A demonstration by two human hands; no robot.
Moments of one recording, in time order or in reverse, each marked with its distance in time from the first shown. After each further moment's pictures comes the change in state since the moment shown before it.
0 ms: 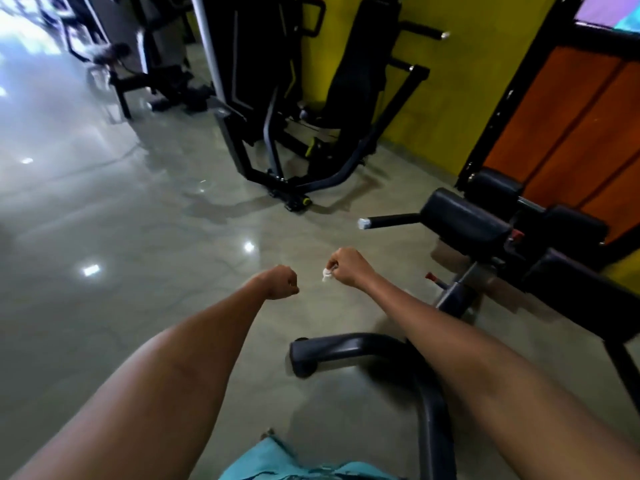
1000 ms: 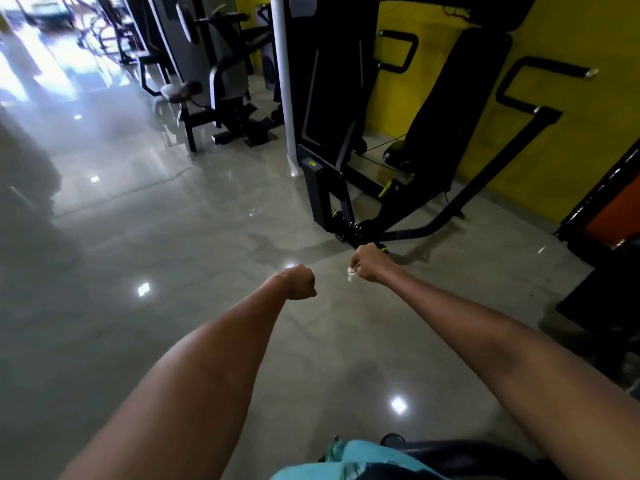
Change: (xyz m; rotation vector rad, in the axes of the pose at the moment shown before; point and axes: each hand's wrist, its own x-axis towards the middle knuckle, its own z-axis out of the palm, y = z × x) left_hand 0.141 -0.333 -0.194 0.049 0.042 -0.064; right_hand 0.378 -0.210 0.023 -0.121 0.021 -0.106
